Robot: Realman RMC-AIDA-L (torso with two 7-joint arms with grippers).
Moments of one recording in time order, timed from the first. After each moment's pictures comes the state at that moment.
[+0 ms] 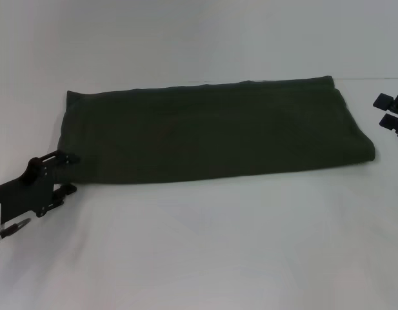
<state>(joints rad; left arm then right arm) -0.46 -2.09 0.47 0.48 1.97 1.06 -2.61 0.46 1.96 -0.53 -0.53 -1.77 -1.34 2.14</state>
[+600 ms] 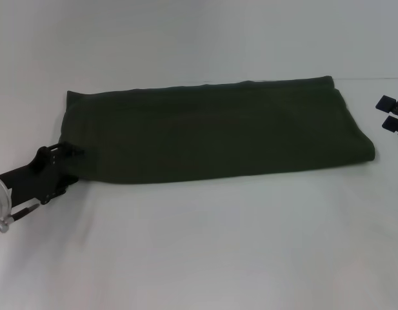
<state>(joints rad) -0.54 -2.07 0.47 0.43 2.01 0.93 -2.61 0.45 1.96 -0.53 -0.53 -1.77 -1.33 2.14</state>
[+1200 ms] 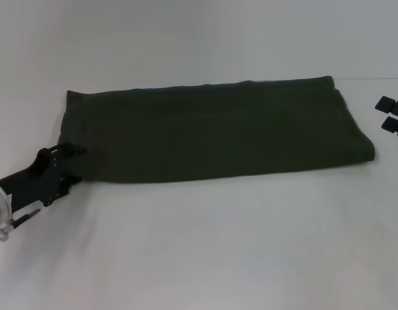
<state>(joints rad) -0.51 -2.09 0.47 0.43 1.93 0.99 -2.53 0.45 1.96 -0.53 -0.53 -1.77 -1.33 2.15</state>
